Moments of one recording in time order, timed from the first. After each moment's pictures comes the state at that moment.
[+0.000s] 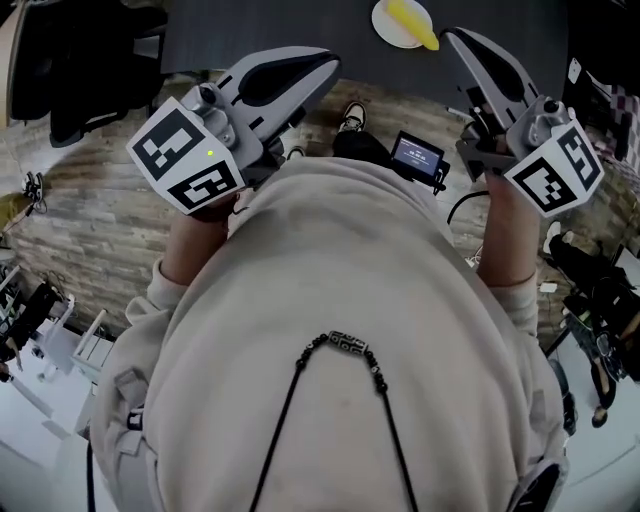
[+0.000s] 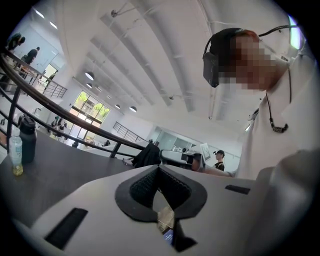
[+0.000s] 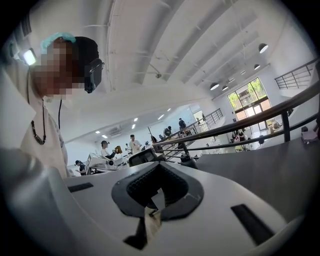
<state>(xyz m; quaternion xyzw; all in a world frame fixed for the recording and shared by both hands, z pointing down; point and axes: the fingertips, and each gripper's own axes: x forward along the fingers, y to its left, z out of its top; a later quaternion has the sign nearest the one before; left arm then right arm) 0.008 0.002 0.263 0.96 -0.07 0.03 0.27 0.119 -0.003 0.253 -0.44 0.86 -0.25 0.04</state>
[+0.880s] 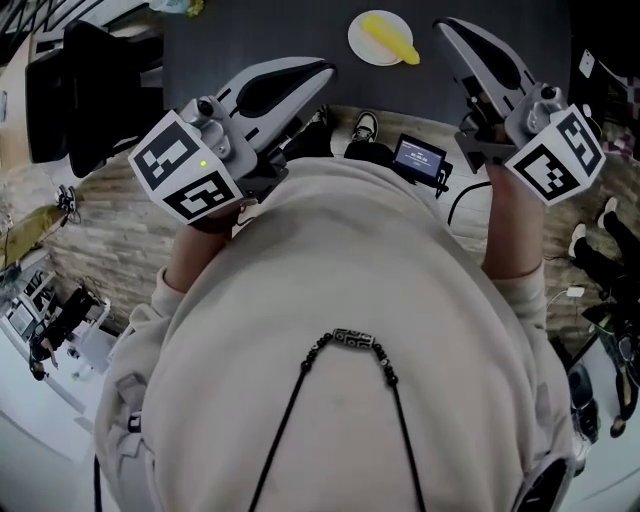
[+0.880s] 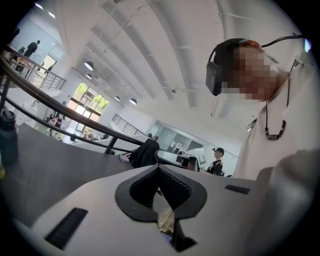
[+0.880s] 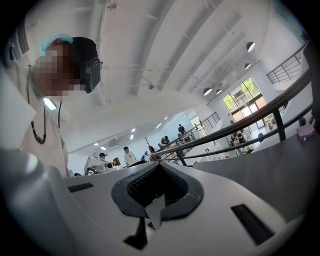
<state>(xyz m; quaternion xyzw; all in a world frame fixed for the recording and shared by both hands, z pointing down) 0.056 -0.003 0.233 0.96 -0.04 0.06 0.28 0.171 -0.012 0.233 -0.45 0.85 -0.25 0.10</state>
